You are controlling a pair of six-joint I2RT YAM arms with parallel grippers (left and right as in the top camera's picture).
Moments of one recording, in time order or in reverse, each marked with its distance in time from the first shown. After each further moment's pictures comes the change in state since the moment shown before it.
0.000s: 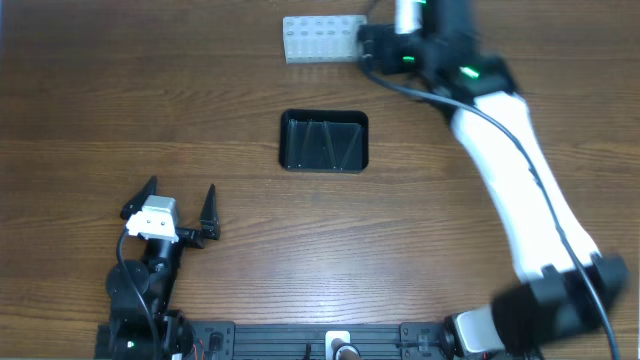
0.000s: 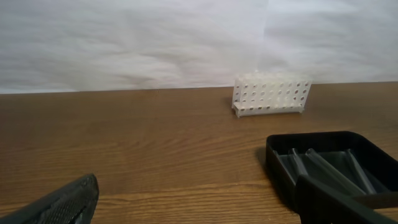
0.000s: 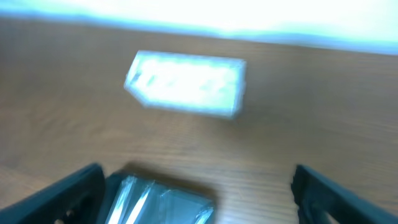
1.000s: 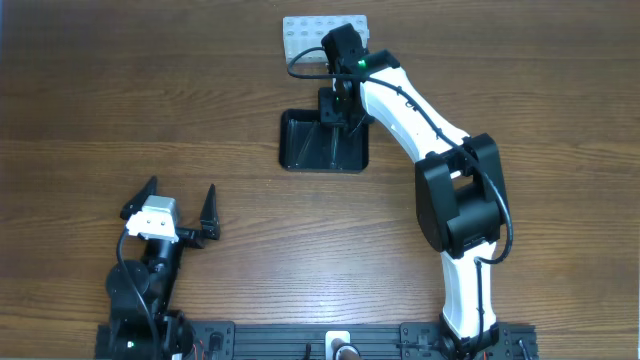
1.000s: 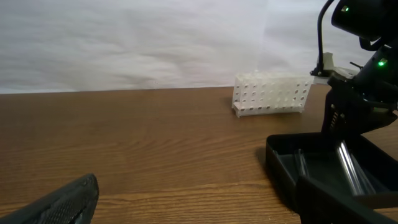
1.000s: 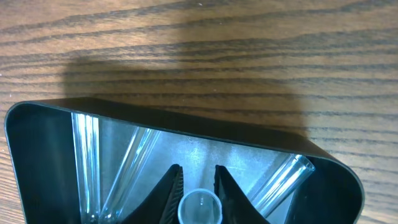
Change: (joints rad) left arm 0.000 0.000 0.000 0.000 0.000 0.000; right arm 0.212 0.577 0.228 -0.335 -0.049 0.247
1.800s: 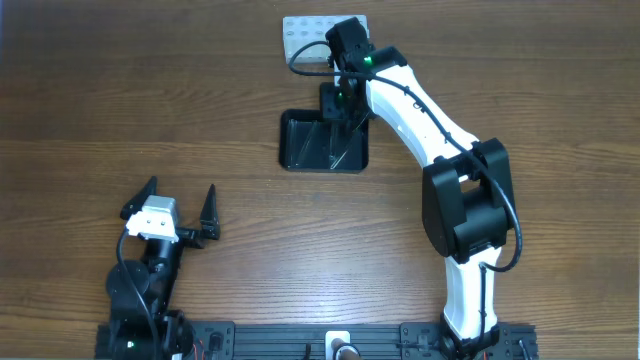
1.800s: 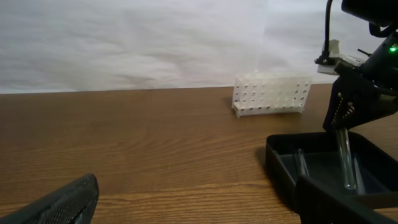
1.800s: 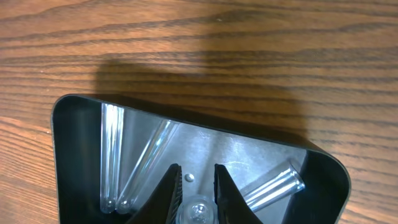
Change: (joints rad) left arm 0.000 0.000 0.000 0.000 0.000 0.000; right arm -0.012 -0.039 0.000 -0.006 -0.020 -0.024
